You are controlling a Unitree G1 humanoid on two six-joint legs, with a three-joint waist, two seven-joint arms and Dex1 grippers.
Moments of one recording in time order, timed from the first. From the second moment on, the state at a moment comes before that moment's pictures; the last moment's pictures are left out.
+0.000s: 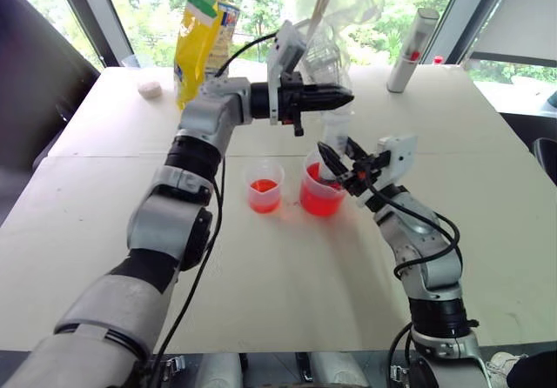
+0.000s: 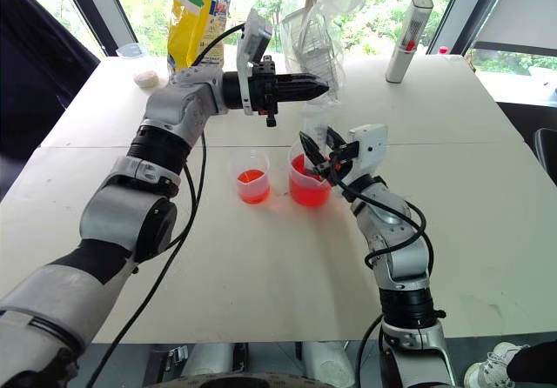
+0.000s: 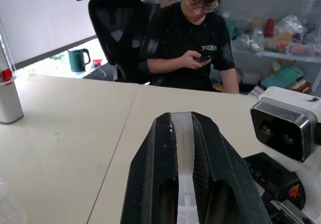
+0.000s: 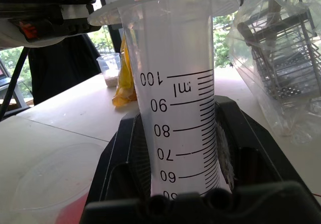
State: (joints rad) left arm -1.33 0.18 -0.04 0.87 -0.34 0.30 -1.22; right arm -0.33 -0.22 -0.02 -0.25 0.28 0.33 0.40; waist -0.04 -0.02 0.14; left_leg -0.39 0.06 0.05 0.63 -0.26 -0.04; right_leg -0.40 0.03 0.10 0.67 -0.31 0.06
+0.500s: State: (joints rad) left arm -1.39 0.18 -0.02 0.97 -0.33 0.25 -1.22; right arm -0.33 -0.22 -0.02 -0.25 0.30 0.36 0.40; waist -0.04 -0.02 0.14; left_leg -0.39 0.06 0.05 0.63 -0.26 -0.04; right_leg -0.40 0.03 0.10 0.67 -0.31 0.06
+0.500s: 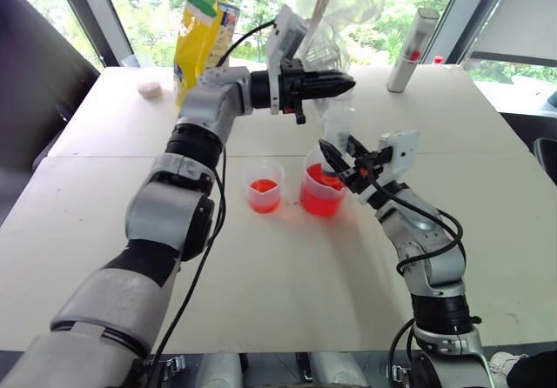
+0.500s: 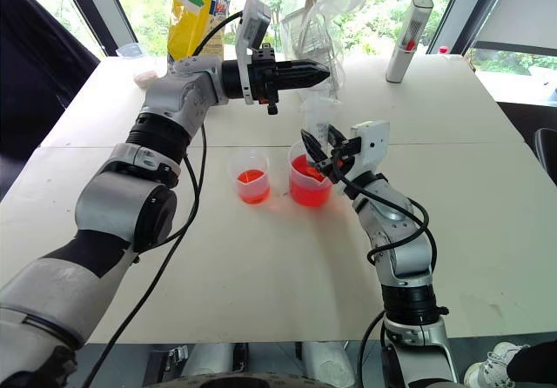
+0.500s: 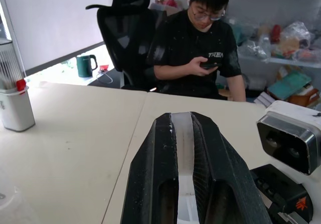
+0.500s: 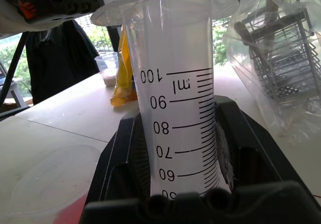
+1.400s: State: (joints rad) left arm -1.34 0.32 0.05 0.78 -0.35 0.26 -1.20; right arm -0.32 -0.23 -0.01 -0.27 0.32 0.37 0.42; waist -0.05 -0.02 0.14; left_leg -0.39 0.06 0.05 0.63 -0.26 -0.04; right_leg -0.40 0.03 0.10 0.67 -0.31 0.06
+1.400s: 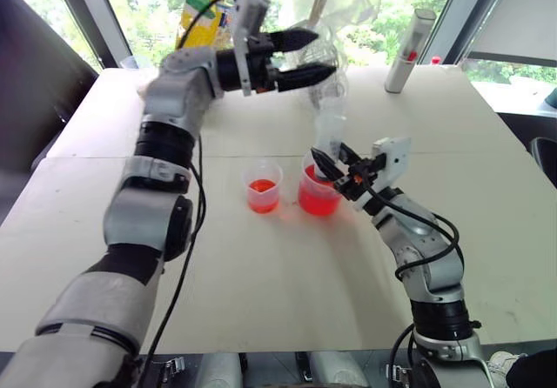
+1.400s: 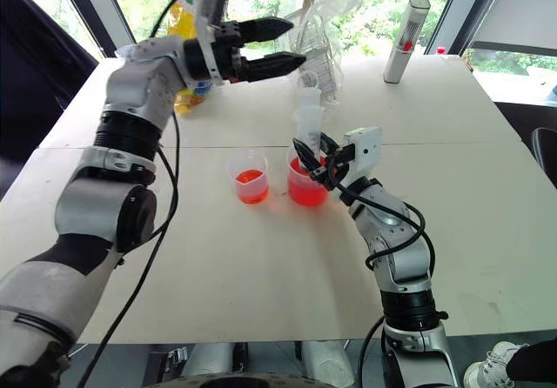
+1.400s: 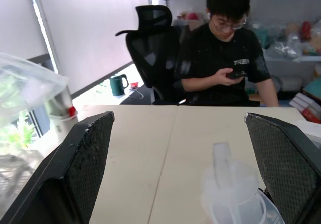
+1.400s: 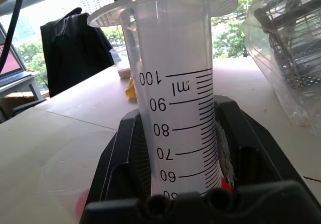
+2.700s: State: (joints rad) left arm -1.09 0.62 0.11 0.33 -0.53 0.60 -1.26; right arm -0.60 -0.07 0.16 0.04 0.32 0.22 0.56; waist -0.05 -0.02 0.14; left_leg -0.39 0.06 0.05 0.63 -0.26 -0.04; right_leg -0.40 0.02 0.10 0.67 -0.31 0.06
